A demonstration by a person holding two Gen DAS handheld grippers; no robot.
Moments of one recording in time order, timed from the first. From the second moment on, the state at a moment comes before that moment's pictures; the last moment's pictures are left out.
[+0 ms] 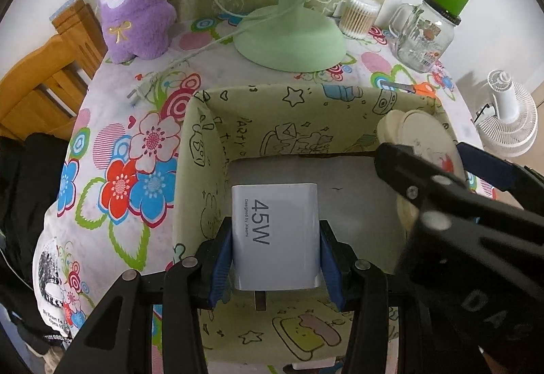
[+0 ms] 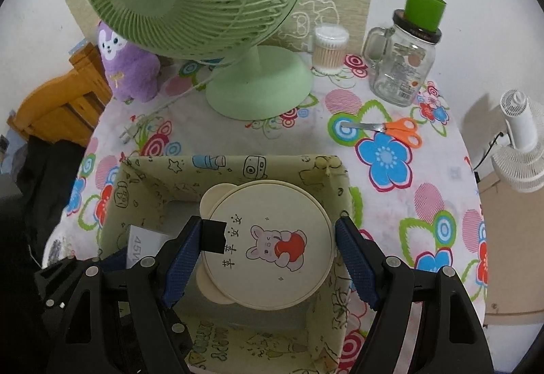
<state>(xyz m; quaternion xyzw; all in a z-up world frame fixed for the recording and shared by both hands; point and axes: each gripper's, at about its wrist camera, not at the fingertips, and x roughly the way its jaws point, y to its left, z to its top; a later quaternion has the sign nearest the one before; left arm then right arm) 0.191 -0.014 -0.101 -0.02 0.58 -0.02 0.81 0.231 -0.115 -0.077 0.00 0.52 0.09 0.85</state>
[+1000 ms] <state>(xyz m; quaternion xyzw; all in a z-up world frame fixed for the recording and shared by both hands) 0.191 -0.027 -0.082 0.01 0.55 -0.01 0.83 0.231 -0.111 -0.085 0.02 0.53 0.07 0.85</state>
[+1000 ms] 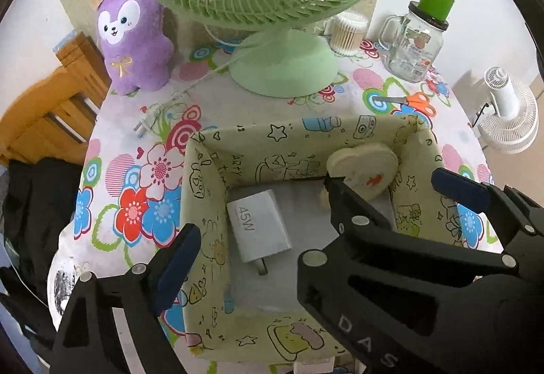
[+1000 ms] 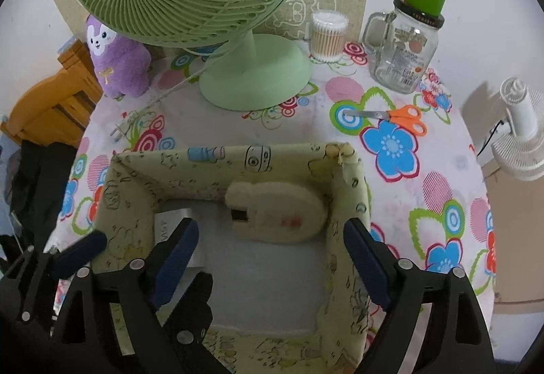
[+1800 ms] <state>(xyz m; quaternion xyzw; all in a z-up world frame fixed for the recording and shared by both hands) 0.157 -0.036 -0.056 0.03 0.53 -0.03 0.85 0.189 -0.122 -0.057 0.03 0.51 0.05 0.86</state>
